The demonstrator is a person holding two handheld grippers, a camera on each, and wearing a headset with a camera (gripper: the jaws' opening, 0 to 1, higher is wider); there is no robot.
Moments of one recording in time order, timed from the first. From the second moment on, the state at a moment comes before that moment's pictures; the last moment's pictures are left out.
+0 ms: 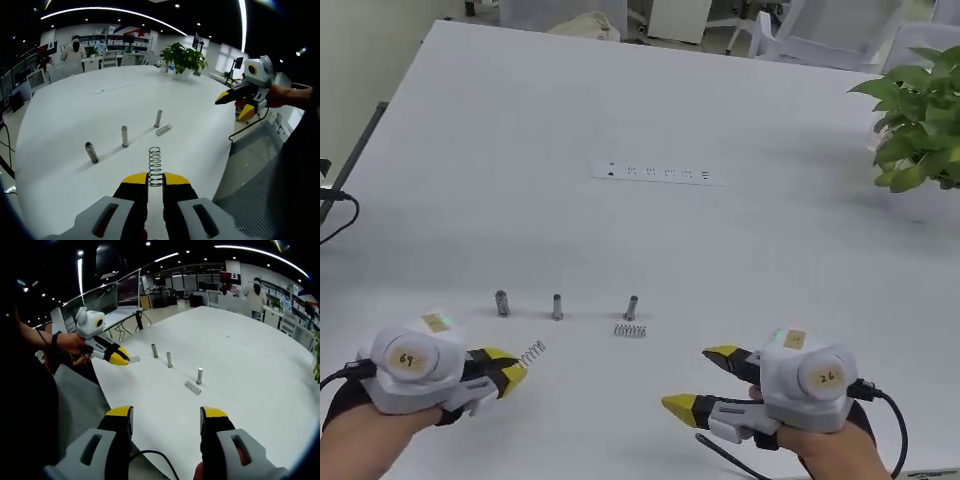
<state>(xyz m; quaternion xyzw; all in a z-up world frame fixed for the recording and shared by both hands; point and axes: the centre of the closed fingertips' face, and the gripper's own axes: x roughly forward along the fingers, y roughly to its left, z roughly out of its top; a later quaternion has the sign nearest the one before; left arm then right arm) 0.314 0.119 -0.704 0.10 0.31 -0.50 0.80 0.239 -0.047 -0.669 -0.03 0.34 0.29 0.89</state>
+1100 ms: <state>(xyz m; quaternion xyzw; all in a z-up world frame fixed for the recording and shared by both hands) 0.264 0.048 -0.650 0.15 0.23 -0.62 0.74 0.252 0.001 -0.656 0.00 0.31 0.36 0.88</state>
